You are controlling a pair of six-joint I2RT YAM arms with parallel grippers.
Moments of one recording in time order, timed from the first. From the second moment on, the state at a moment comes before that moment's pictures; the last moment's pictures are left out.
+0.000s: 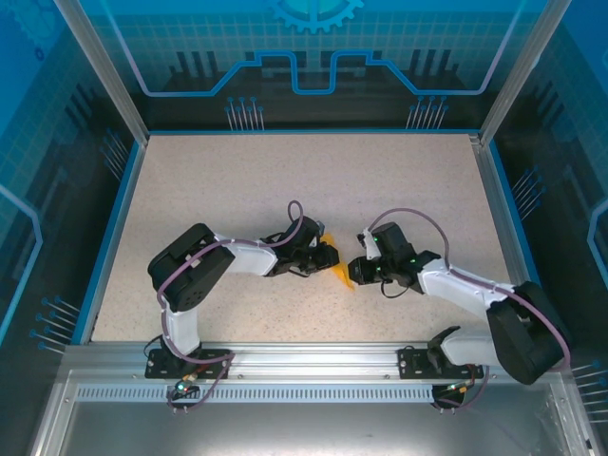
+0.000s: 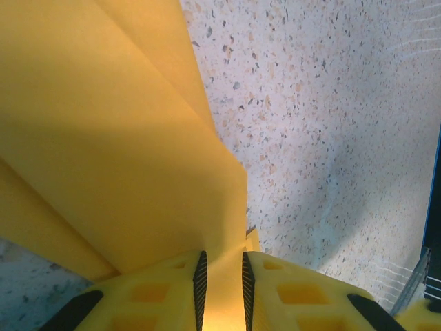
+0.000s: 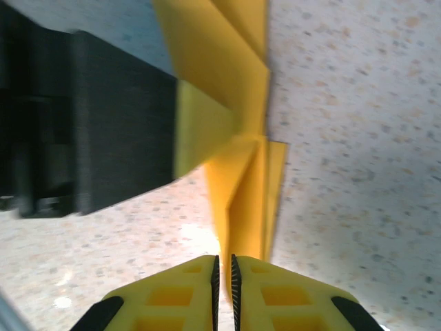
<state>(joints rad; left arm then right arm) -0.73 1.89 0.89 0.20 0.31 -1.01 0.52 1.26 0.55 -0.23 -0.34 0.45</state>
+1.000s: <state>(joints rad) -0.72 1.89 0.89 0.20 0.32 -1.01 0.49 1.48 0.54 -0.14 -0.49 0.45</state>
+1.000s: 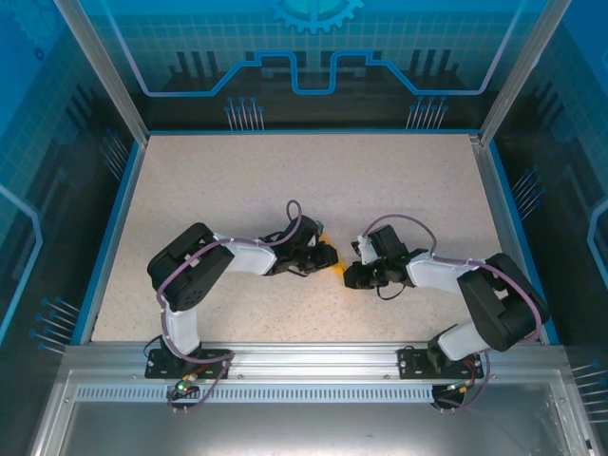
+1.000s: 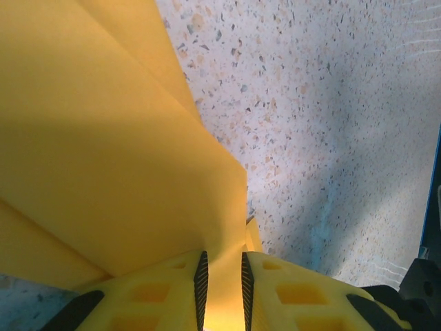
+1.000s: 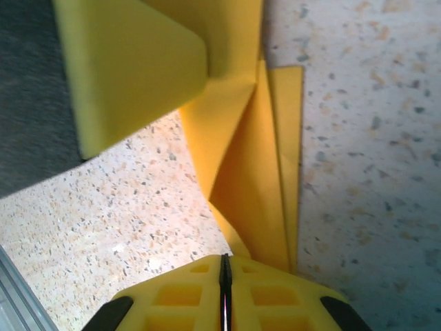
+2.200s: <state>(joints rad) -0.71 1.89 0.89 0.19 0.33 -1.01 0.45 1.43 0.62 -0.19 -0.43 0.43</state>
